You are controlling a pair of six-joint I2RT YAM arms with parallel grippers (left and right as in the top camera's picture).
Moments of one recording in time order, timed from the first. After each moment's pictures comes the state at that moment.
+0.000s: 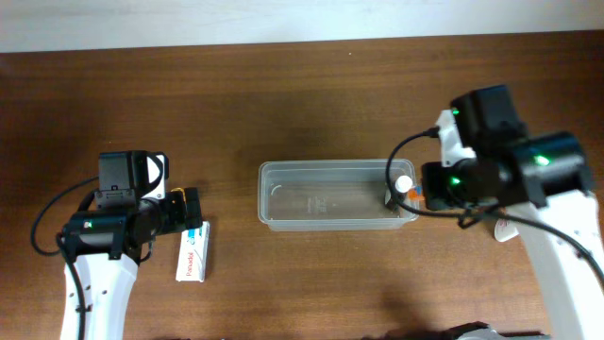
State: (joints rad) left arm 0.03 1.16 1.04 -1.01 -0.01 -0.07; right arm 0.21 1.37 1.58 -1.51 -0.05 0.16
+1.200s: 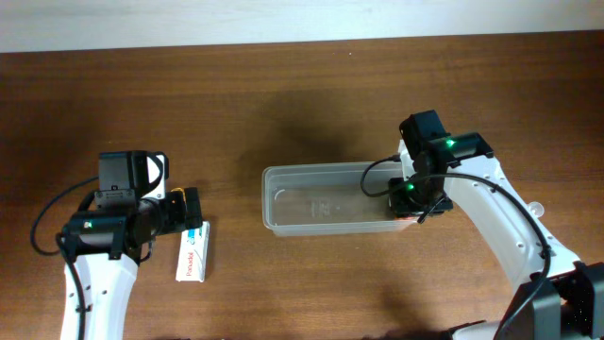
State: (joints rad) left arm 0.03 1.16 1.04 -1.01 -0.01 -0.07; right arm 0.21 1.58 1.19 -1.15 -0.06 0.16
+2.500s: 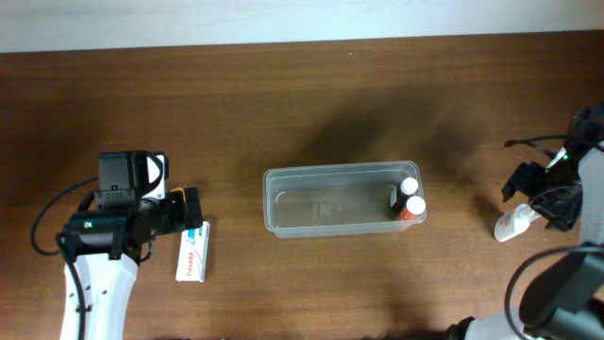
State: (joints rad) left arm 0.03 1.16 1.04 -1.01 -0.01 -0.07; right arm -0.52 1.70 1.40 -1.33 0.03 0.24
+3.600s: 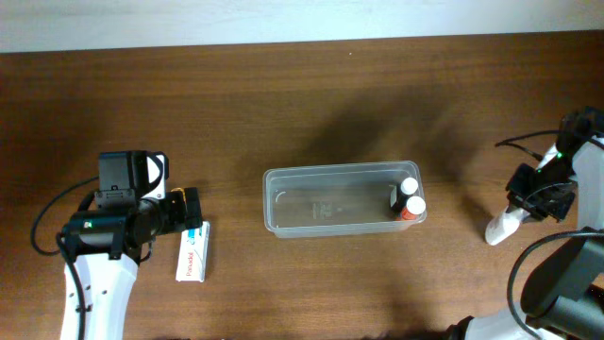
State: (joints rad) left arm 0.03 1.16 1.04 -1.01 -0.01 -0.07; right arm -0.50 1.74 1.41 -1.37 -0.02 0.19
